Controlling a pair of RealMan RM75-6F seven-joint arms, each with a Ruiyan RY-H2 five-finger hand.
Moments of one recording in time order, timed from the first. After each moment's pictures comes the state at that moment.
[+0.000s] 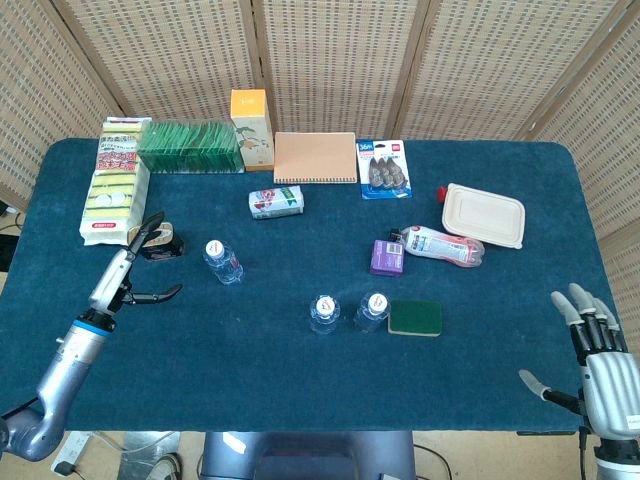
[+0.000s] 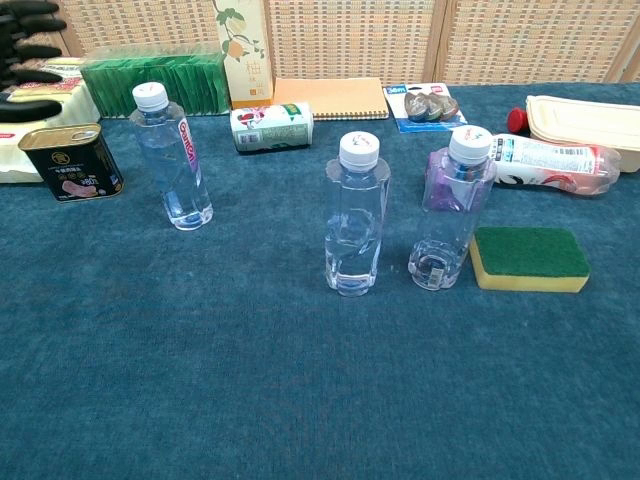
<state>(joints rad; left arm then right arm) -0.51 -1.37 -0.07 -1.37 1.46 1.26 -0.90 -0.01 -1.06 0.03 -1.88 -1.68 1.73 -0.01</state>
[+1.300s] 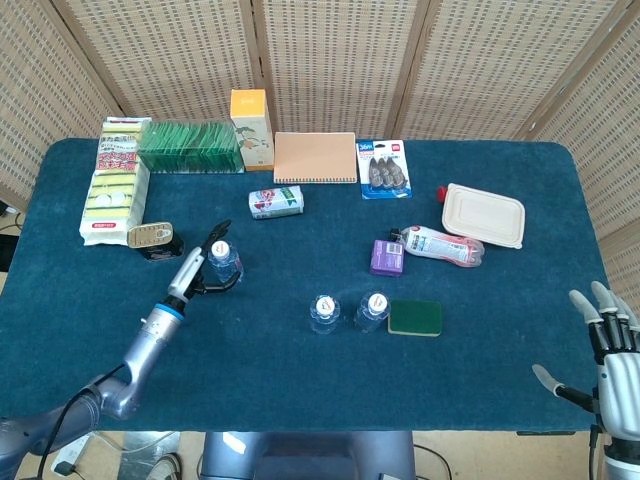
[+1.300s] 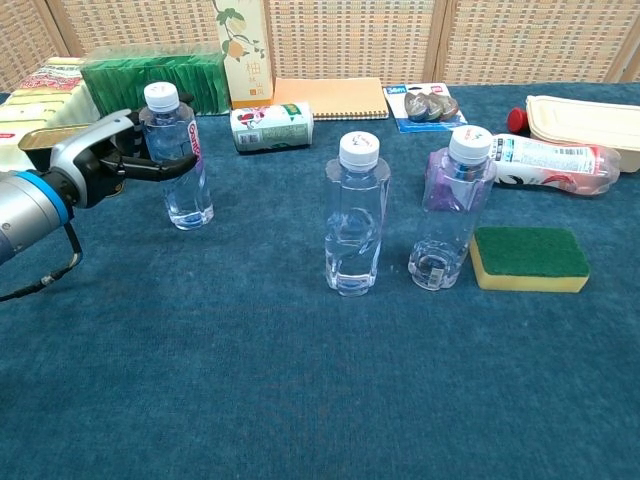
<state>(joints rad) -0.66 -1.80 -0.15 -0.90 1.45 1.04 -1.07 -0.04 -1.05 0.07 -1.86 -1.66 1.72 0.04</state>
